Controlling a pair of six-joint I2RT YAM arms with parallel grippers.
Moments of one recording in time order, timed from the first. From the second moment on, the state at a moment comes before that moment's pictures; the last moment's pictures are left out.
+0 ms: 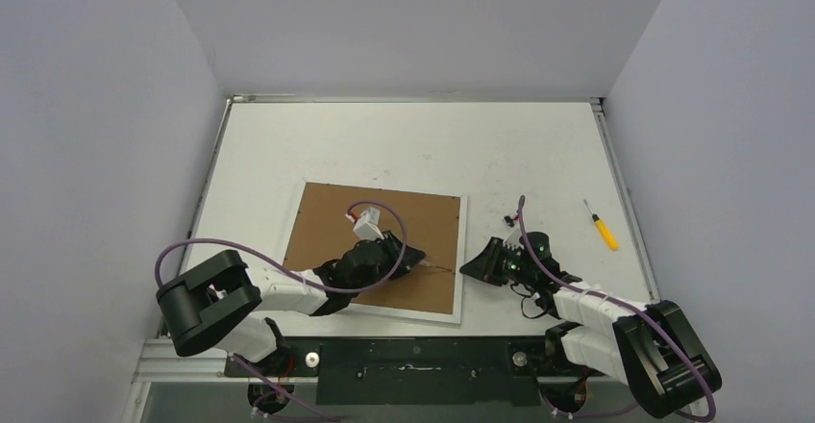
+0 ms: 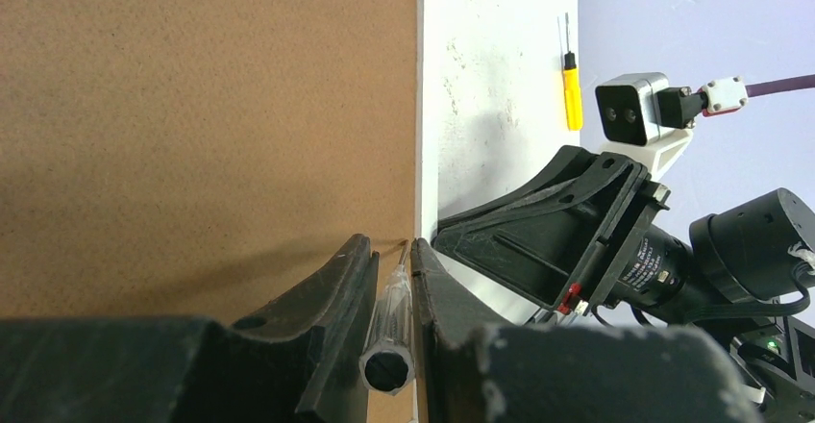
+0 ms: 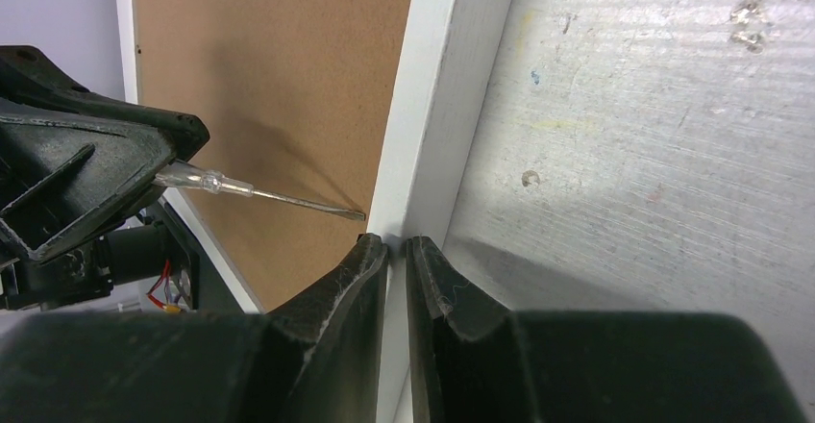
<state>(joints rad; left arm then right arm) -1.01 1.44 0.38 0.66 -0.25 -1.20 0.38 1.10 0.13 0.34 -0.49 0.74</state>
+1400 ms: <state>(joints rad) -0.79 1.49 0.35 0.72 0.12 -1.27 0.37 1.13 0.14 0.36 -0.52 0.74</state>
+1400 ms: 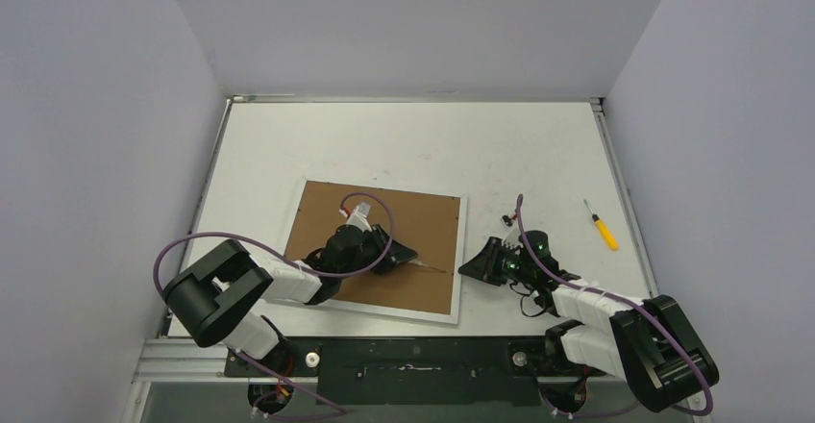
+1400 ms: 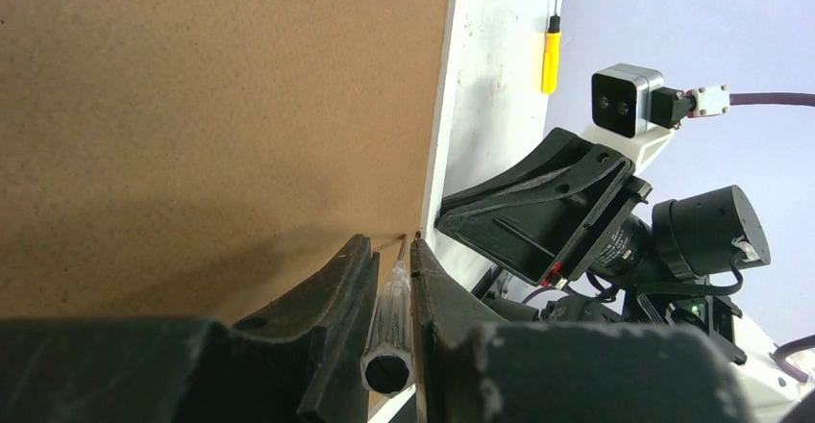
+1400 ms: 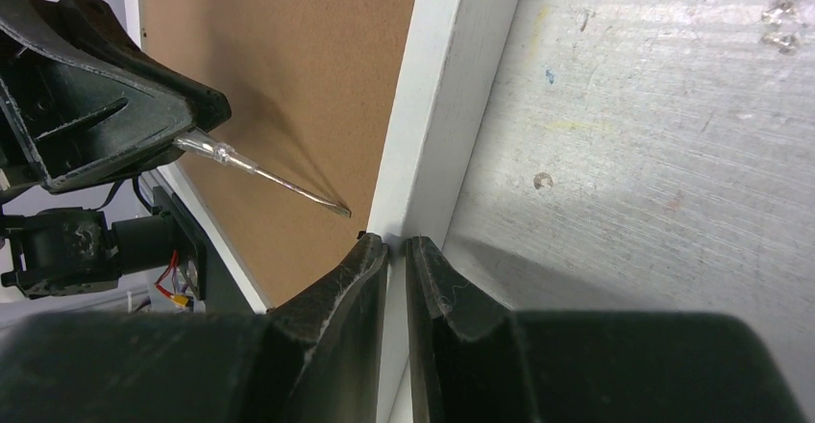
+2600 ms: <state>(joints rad) -0.78 1.59 0.34 0.85 0.17 -1.33 0.37 1.16 0.15 0.37 -0.54 0.74</state>
